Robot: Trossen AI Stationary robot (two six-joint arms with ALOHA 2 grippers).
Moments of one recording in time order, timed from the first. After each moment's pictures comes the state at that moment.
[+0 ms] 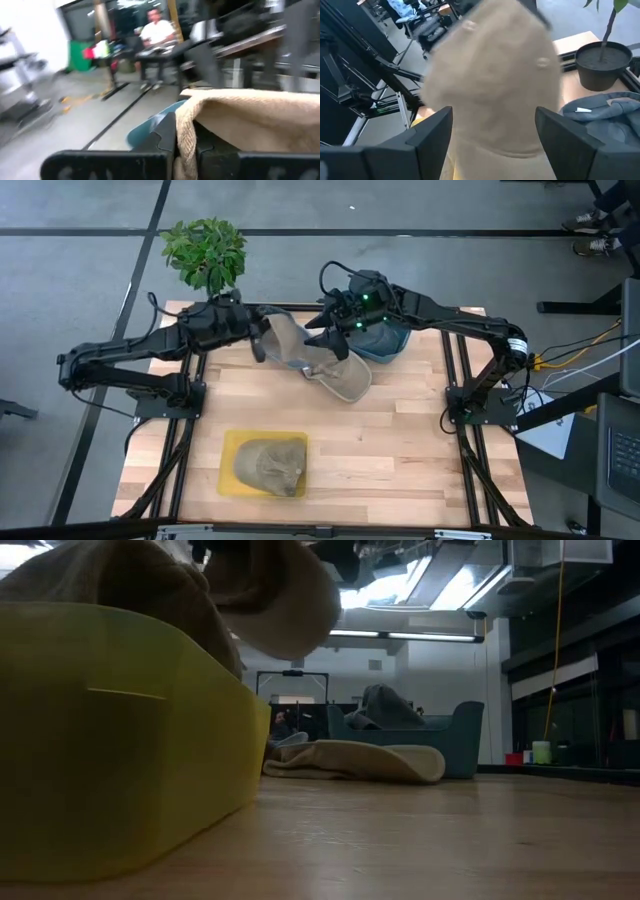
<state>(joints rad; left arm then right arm) 0.24 0.91 0.88 -0.03 -0.26 0.10 -0.27 1.64 1.68 -0.39 -0.39 0.20</state>
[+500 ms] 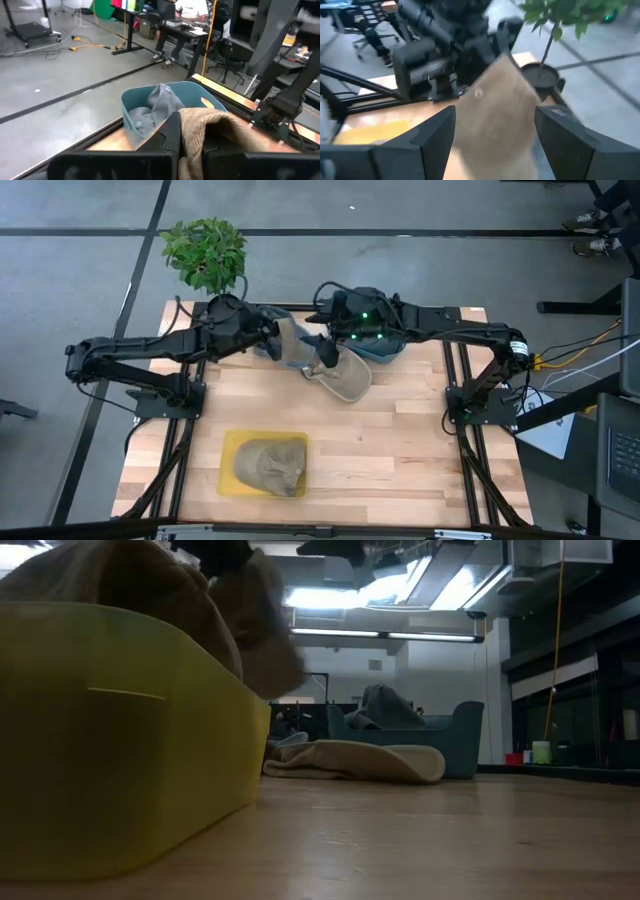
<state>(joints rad) 0.18 1.04 0.88 -0.05 -0.43 -0.33 -0.15 1.64 1.68 -0.37 0.03 0.07</state>
